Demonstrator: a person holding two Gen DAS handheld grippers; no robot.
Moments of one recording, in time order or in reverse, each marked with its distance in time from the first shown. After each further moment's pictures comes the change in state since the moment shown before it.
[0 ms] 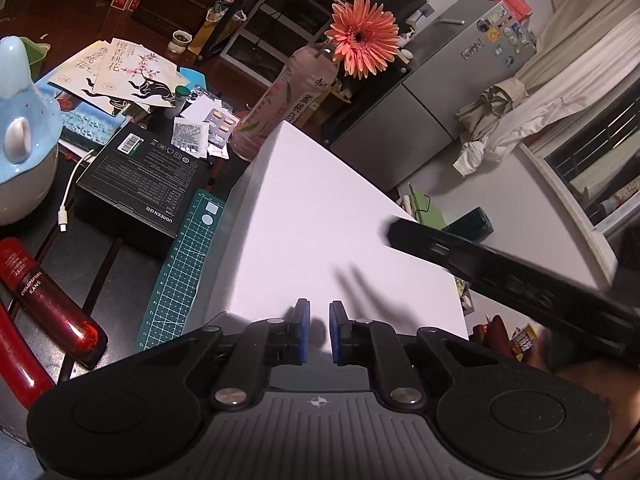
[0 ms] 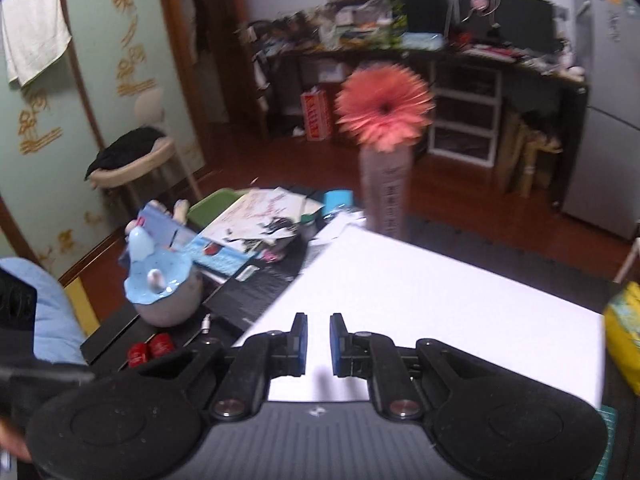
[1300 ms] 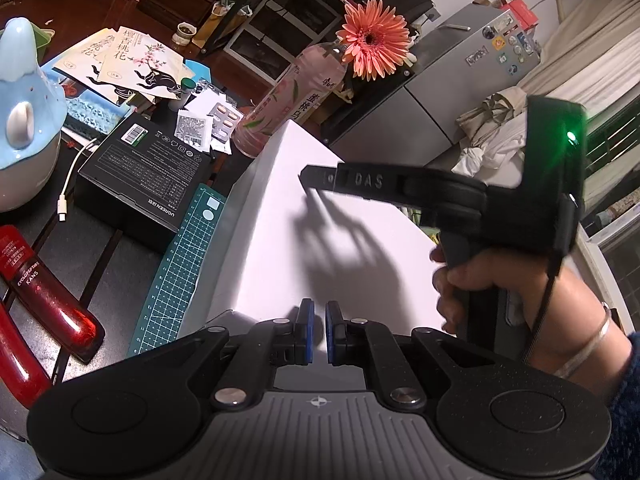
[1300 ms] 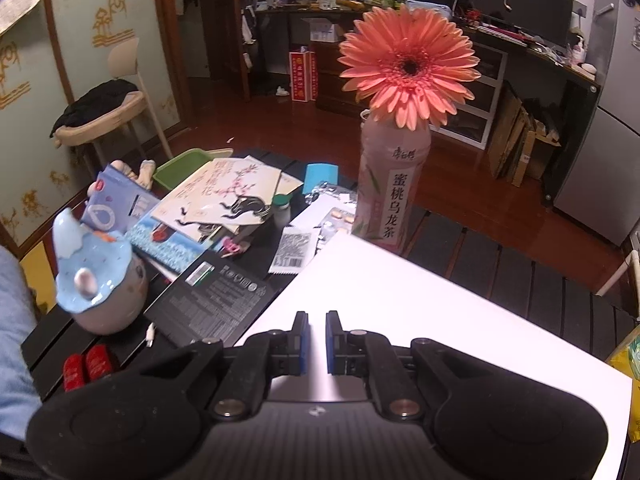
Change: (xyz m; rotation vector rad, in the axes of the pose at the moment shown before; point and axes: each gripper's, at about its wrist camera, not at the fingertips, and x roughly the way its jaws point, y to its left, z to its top) left arm 0.001 0.009 0.002 -0.048 0.006 -0.023; right arm 0.086 -0.001 0.035 -0.059 0.115 -0.113
